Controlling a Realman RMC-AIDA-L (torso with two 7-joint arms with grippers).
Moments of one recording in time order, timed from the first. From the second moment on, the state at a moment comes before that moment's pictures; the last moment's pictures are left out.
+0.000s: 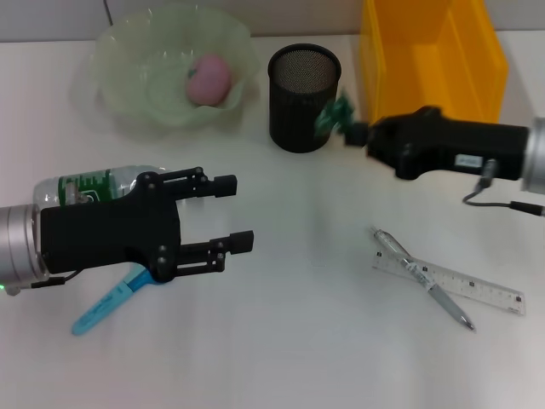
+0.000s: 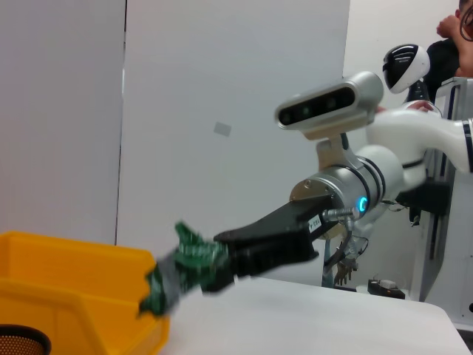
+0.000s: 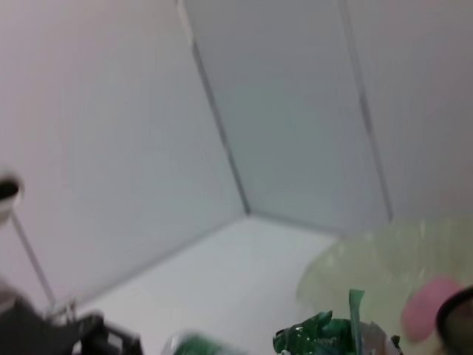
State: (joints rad) left arm -0.37 -2.06 0.99 0.70 1.67 1.71 -1.14; right arm 0.31 2.09 -1.24 -1.04 -1.57 -1.28 1.71
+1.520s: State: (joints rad) left arm -0.40 -2.06 0.98 0.69 1.67 1.66 -1.14; right arm 0.45 2.08 -1.07 -0.59 -1.10 -0.87 1.40
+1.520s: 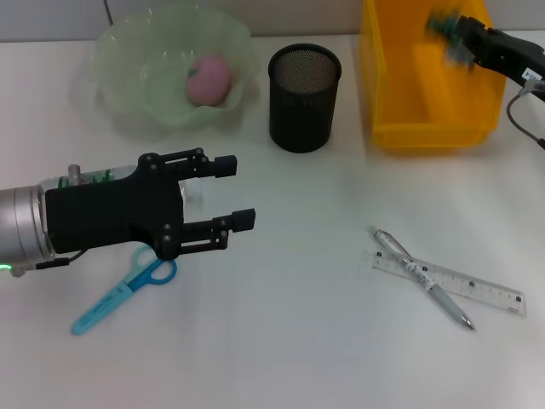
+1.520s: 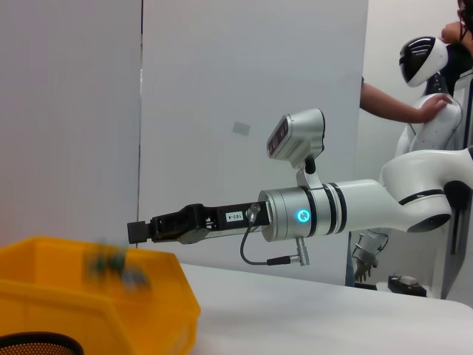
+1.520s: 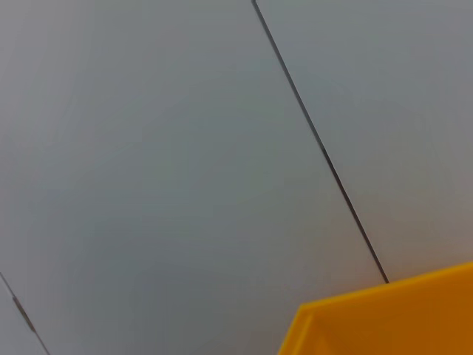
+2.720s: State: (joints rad) left arm -0.40 -2.06 0.98 0.69 1.66 1.65 -1.14; right arm 0.37 2.08 -1.07 -0.45 -1.10 -1.39 1.01
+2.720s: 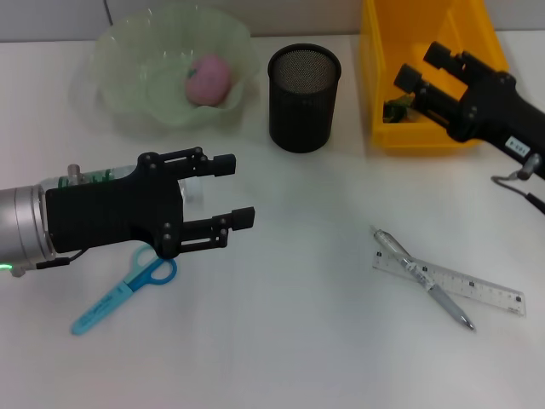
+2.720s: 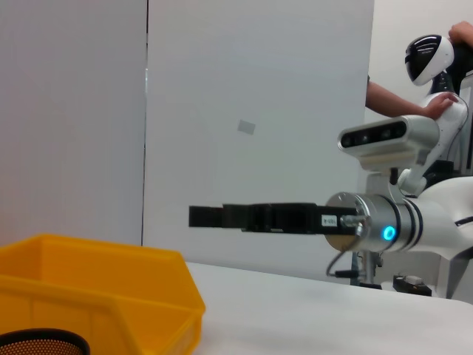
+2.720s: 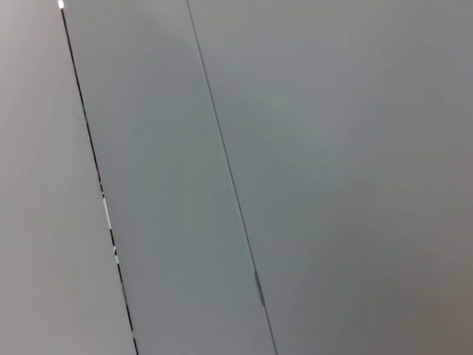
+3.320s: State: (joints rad) left arm -0.39 -2.07 0.96 0.66 1.63 1.65 -1.14; right arm 0.37 2.08 -1.08 -0.40 -1.10 -1.43 0.91
